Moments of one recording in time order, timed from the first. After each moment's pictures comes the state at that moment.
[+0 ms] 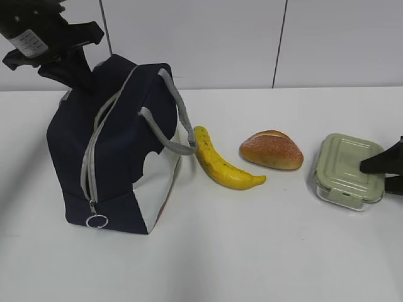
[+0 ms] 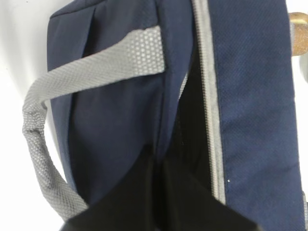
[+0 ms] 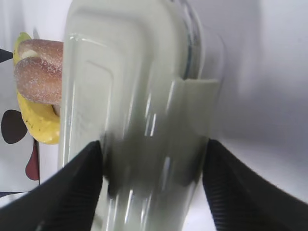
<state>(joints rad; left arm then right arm) -0.16 1.85 -1.70 -0.38 1.21 0.16 -0.54 2.00 -0.97 1.21 0.98 -1.20</state>
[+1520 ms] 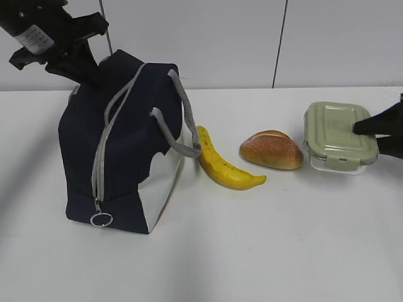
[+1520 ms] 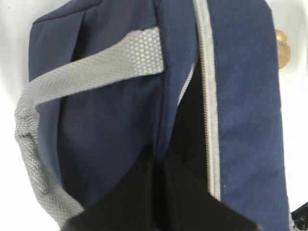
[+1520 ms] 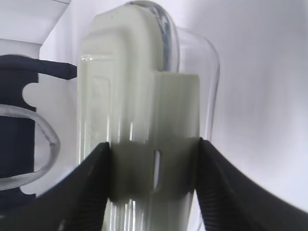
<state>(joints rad) -0.16 1.85 -1.70 -0.44 1.19 0.14 -0.49 1.97 -1.10 1.25 1.12 -1.09</state>
